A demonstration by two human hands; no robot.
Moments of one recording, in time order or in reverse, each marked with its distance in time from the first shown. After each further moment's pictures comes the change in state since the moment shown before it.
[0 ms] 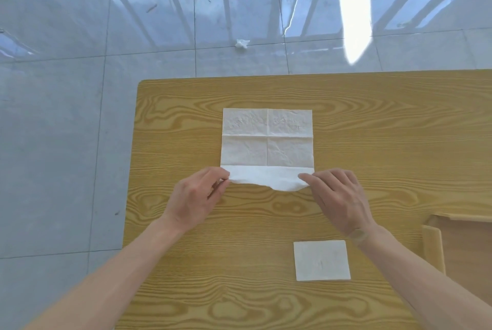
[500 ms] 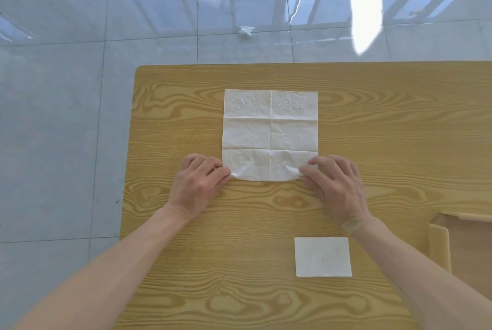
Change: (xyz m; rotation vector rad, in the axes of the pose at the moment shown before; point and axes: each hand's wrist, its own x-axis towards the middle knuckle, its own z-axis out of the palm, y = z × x) left_hand -0.003 -0.034 0.031 0.305 0.104 0.237; right_hand 0.002 0.004 0.021 0.026 -0.007 0.090
